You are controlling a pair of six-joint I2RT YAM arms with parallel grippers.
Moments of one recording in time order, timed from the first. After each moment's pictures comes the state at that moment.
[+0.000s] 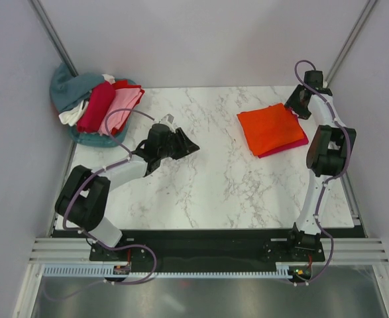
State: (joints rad) left arm -0.49 1.59 0.87 0.21 0.21 -0.83; right arm -0.16 2.24 1.98 -0.64 0.10 0.46
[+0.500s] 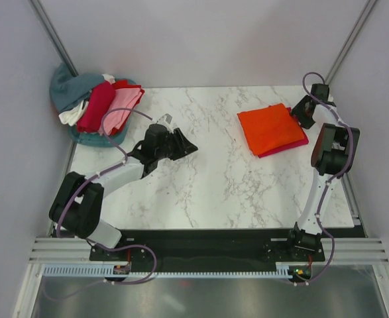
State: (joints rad) left arm -0.49 1.51 0.85 0.16 0.21 -0.80; right arm -0.24 2.32 1.86 -0.46 0.03 0.57
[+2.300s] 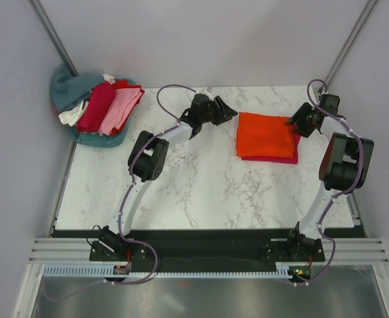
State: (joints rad) left arm -0.54 2.55 2.00 0.26 0.34 -0.99; right arm -0.29 2.00 1.44 -0.30 -0.34 0.49
